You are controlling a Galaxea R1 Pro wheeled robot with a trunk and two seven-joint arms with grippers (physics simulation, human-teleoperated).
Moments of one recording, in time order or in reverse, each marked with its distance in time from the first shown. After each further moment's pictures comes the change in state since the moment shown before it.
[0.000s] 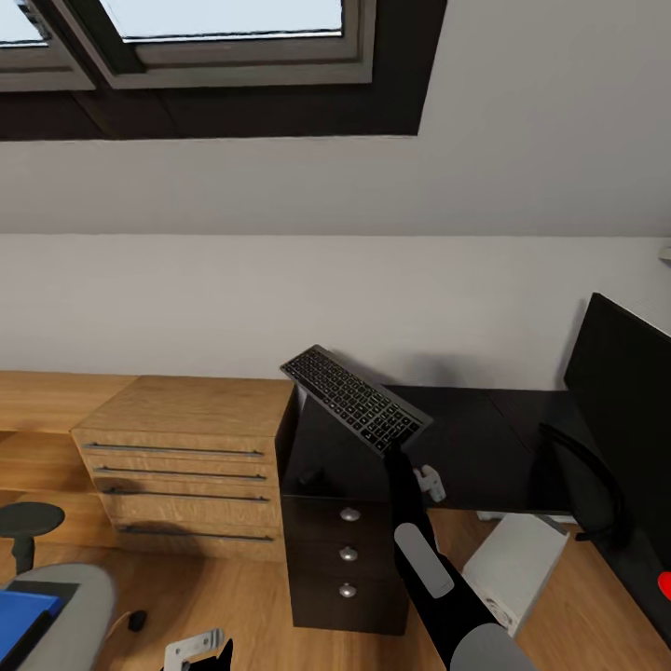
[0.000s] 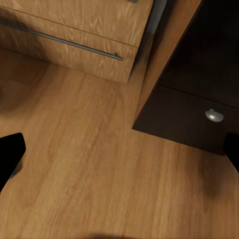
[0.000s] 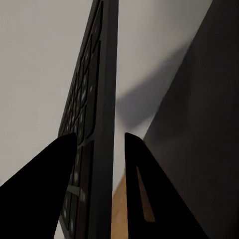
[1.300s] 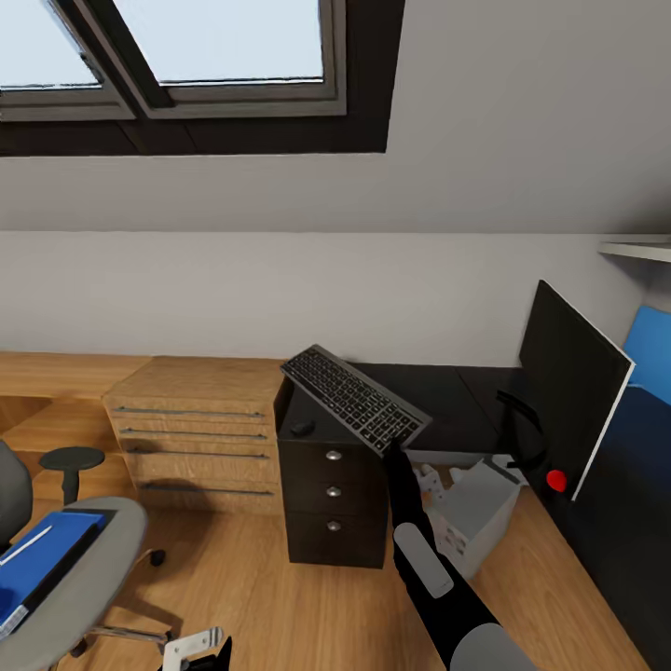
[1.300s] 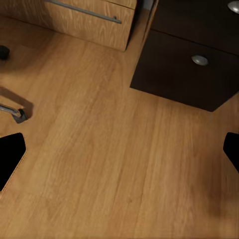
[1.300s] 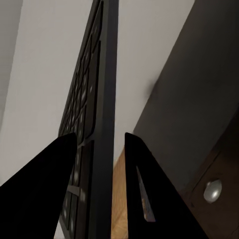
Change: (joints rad) left arm -0.001 0.003 0.002 -0.002 -0.001 -0.005 -0.002; right arm 0.000 0.000 0.004 -0.005 0.002 0.002 -0.002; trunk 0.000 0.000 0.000
